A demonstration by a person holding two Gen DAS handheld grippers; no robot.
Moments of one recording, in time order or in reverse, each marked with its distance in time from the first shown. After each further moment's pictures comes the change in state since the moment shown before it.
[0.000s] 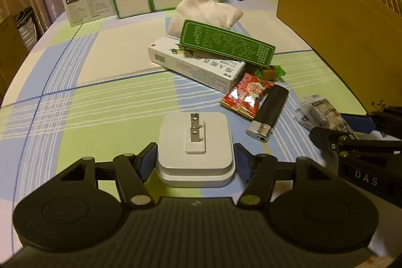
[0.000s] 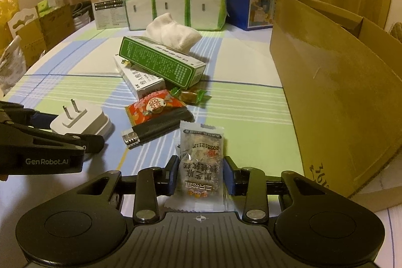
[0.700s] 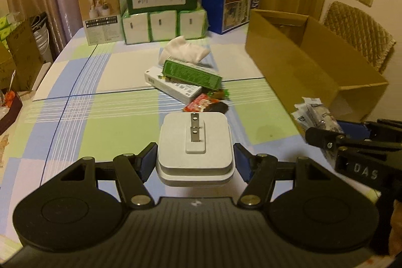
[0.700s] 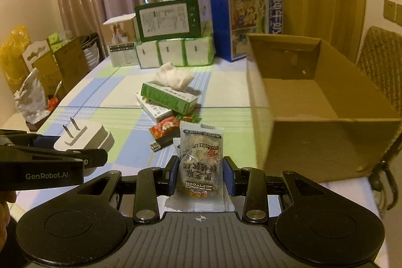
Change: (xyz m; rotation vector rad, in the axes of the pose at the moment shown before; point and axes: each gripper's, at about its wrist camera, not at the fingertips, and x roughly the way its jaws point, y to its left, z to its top) left arm -0.150 -0.052 -0.012 -0.074 -0.084 -0.009; right arm -0.154 -0.020 -0.004 0.079 -0.096 0.047
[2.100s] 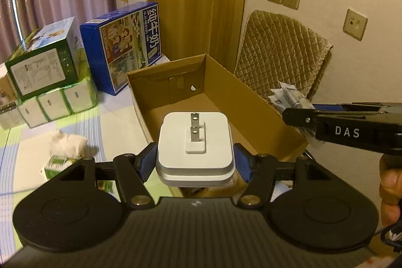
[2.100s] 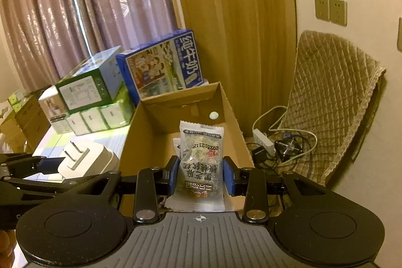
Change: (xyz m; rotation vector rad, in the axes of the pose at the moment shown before) left arm 0.029 -0.185 0.132 0.212 -0.068 -0.241; right arm -0.052 -0.198 0.102 0.200 -0.084 -0.113
